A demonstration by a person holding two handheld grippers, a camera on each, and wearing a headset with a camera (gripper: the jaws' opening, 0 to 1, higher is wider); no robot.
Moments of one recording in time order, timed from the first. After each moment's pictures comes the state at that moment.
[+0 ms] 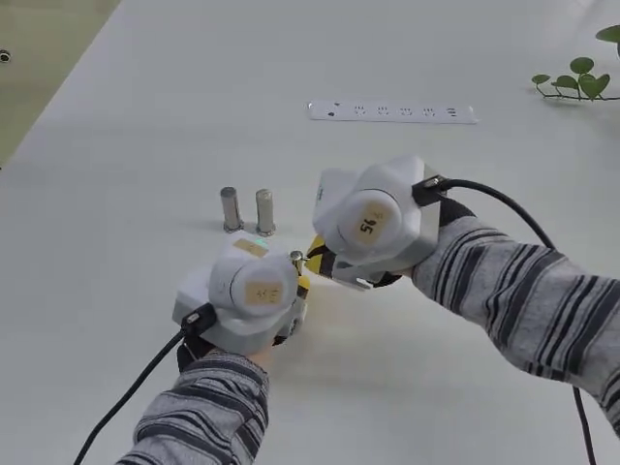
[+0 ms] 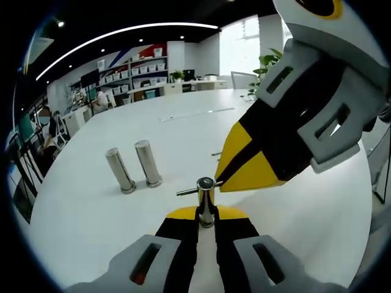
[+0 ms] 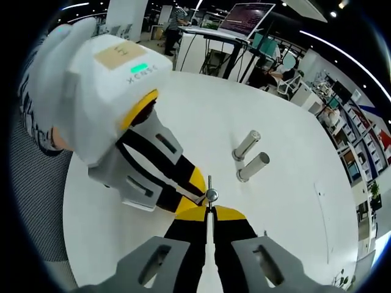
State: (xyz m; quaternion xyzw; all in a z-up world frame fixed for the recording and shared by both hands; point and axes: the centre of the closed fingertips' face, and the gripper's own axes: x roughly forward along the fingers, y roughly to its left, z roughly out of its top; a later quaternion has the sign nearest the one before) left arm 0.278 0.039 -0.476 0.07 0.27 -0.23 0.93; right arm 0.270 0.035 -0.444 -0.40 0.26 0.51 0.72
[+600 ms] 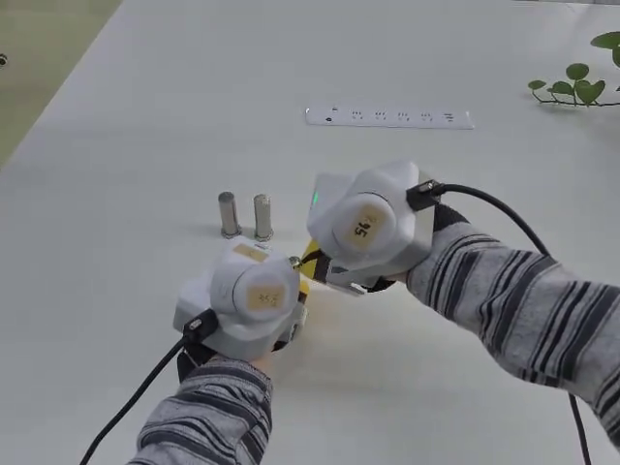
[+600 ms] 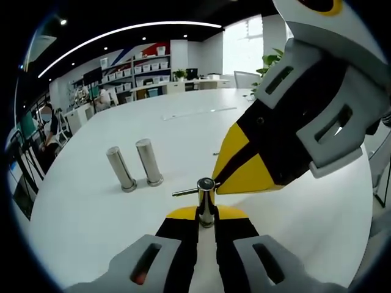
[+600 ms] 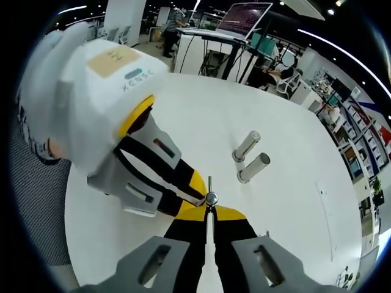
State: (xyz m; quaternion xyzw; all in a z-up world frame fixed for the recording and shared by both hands) left arm 0.278 0.039 -0.476 0.06 0.27 -0.22 0.94; right arm 0.272 0.037 -0.444 -0.38 0.27 0.51 0.72
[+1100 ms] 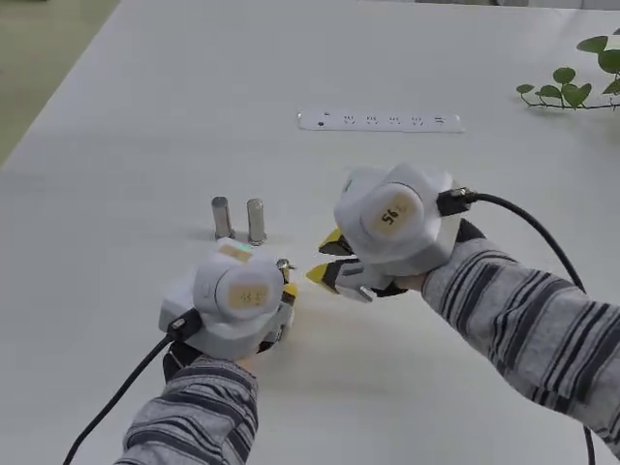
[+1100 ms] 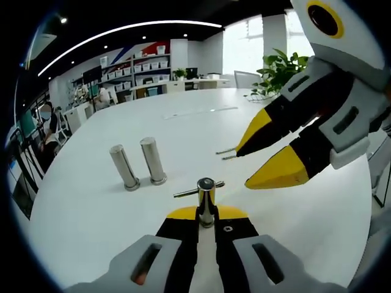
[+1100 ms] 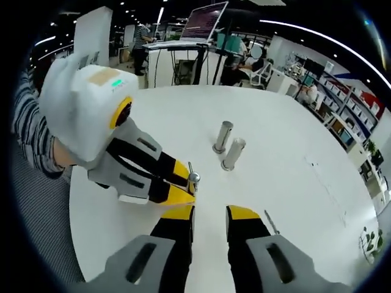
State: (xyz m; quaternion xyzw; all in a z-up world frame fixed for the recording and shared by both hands) left arm 0.279 0.049 -0.476 0.06 0.27 -0.22 0.93; right arm 0.275 0.010 -0.438 -0.26 0.30 0.45 0.80
